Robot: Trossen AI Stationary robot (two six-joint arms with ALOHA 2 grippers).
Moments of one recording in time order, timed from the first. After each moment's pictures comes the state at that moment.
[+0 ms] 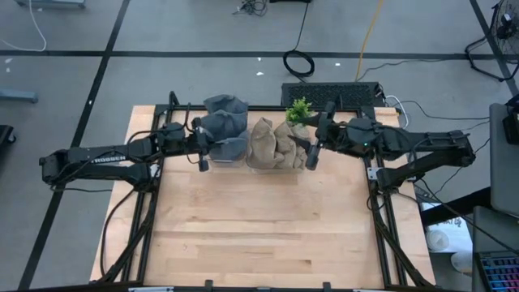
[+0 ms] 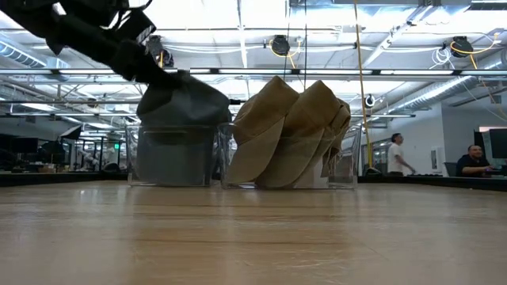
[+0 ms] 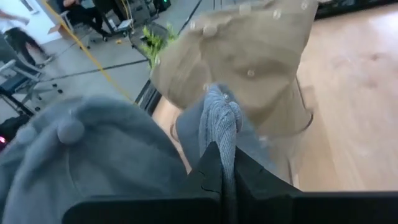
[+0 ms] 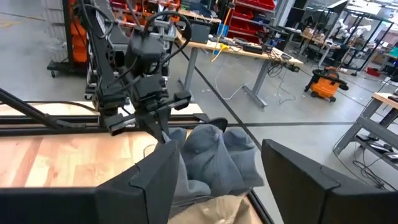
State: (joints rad) left arm 0.34 0.87 0.48 0.06 0.02 0.33; right arm 0.08 1.17 1.30 -0.31 0.47 -0.12
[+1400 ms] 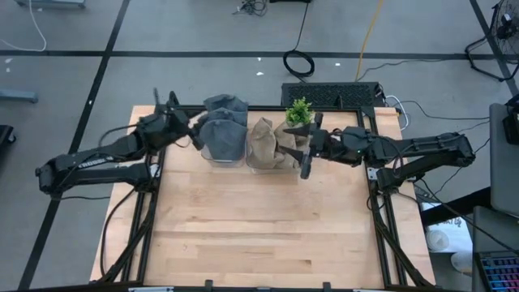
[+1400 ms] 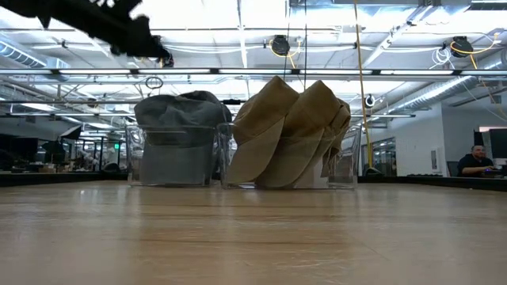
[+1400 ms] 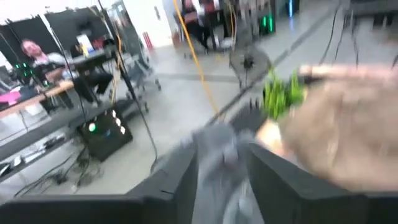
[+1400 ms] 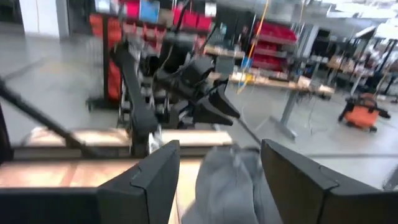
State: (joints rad) left arm 0.40 0.73 0.56 0.03 -0.32 0.22; right arm 0.08 1.17 1.09 0.05 0.34 -0.13
